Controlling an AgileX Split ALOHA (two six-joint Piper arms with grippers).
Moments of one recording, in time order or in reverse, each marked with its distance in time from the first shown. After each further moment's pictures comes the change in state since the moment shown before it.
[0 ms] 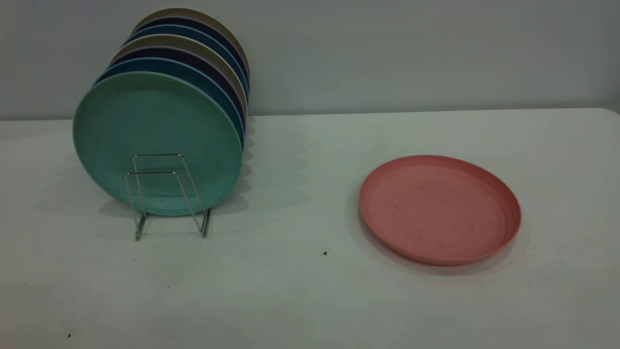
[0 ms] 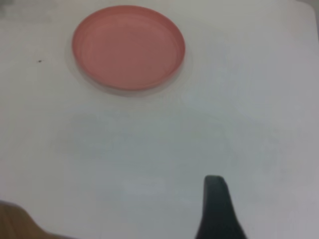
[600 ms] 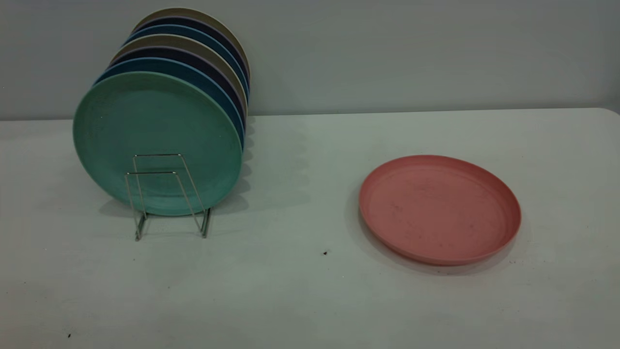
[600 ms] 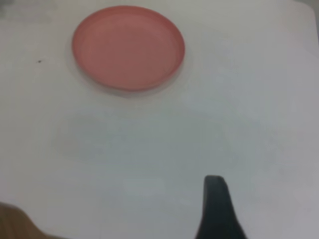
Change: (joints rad) left arm 0.000 0.000 -0.008 0.000 -0.029 0.005; right arm 0.000 0.000 -0.002 -0.002 -0.008 0.000
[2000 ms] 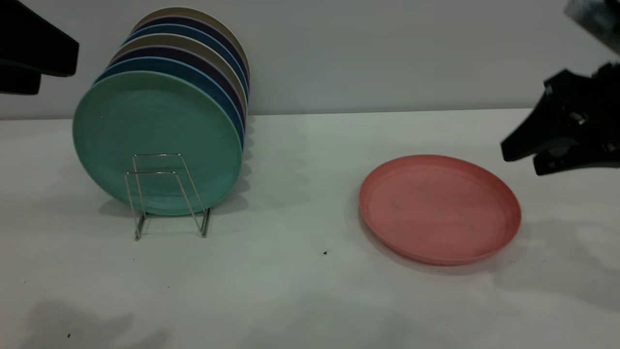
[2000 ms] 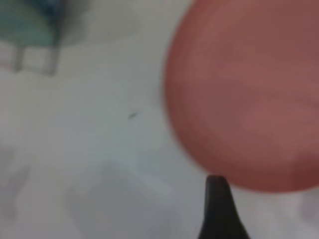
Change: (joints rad) left arm 0.000 1.116 -0.101 -1.002 -0.571 0.805; right arm -0.114 1.899 -0.404 1.169 -0.514 -0.991
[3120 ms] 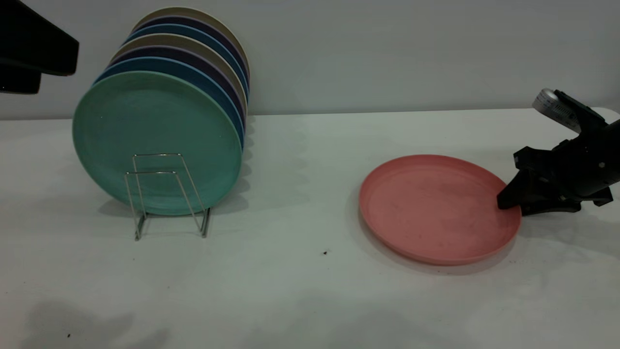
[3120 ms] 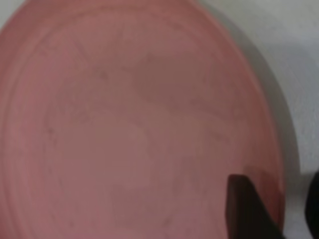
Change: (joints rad) left arm 0.000 0.000 0.000 -0.003 -0.001 0.001; right arm -0.044 0.493 -0.363 0.057 -0.082 -0.066
